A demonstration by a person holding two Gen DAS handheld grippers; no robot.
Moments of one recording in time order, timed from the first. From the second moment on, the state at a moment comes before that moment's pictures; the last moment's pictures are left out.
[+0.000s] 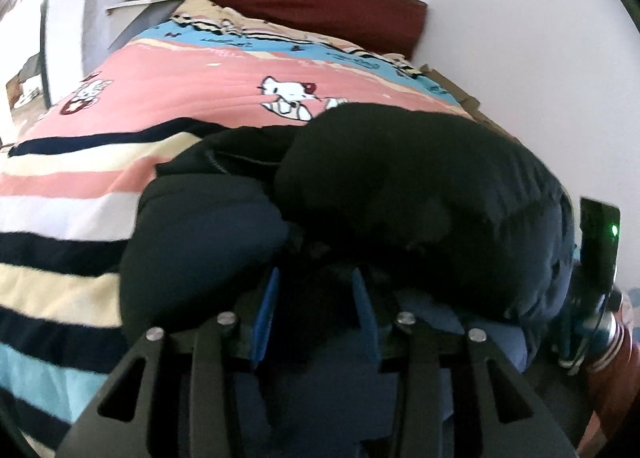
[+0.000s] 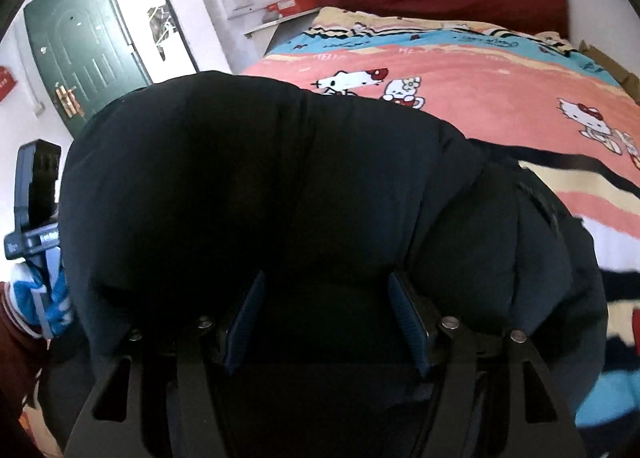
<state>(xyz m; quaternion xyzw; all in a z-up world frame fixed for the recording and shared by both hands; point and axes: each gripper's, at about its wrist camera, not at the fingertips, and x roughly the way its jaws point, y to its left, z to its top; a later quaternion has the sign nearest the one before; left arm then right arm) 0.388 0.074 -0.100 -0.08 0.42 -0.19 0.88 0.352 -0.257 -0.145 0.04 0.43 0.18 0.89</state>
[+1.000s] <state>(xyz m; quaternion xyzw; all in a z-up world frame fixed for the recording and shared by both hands) 0.425 -0.036 -0.094 0.02 0.44 -0.19 0.88 0.342 -0.267 -0.133 0.01 0.43 0.15 0.89</state>
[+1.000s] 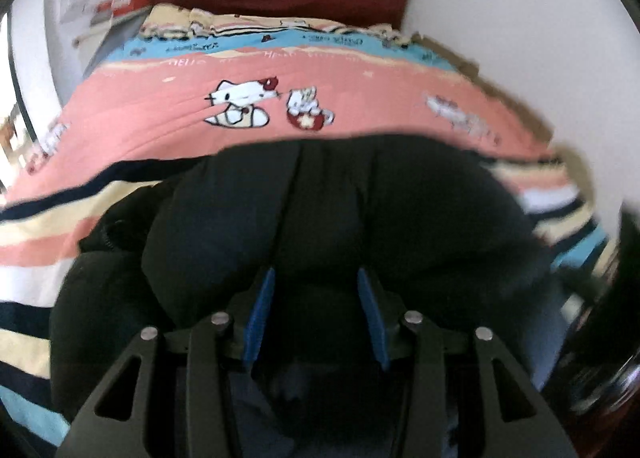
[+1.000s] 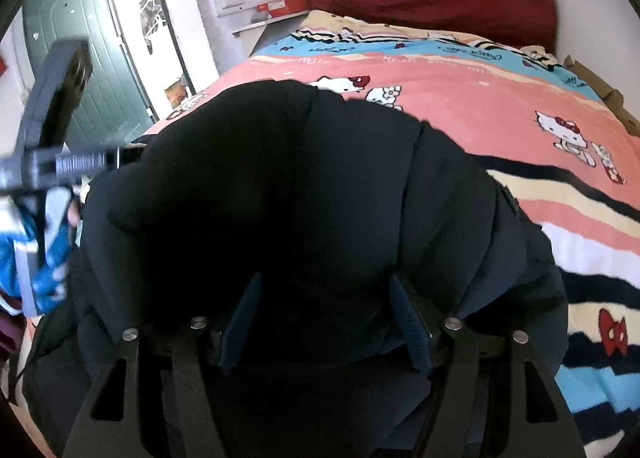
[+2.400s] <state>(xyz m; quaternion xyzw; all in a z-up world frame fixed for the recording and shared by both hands) 0.443 -0.036 -0.045 -0.03 0.43 -0.20 0.88 0.364 -0.298 -0.080 0.01 0.43 0.14 0.89</state>
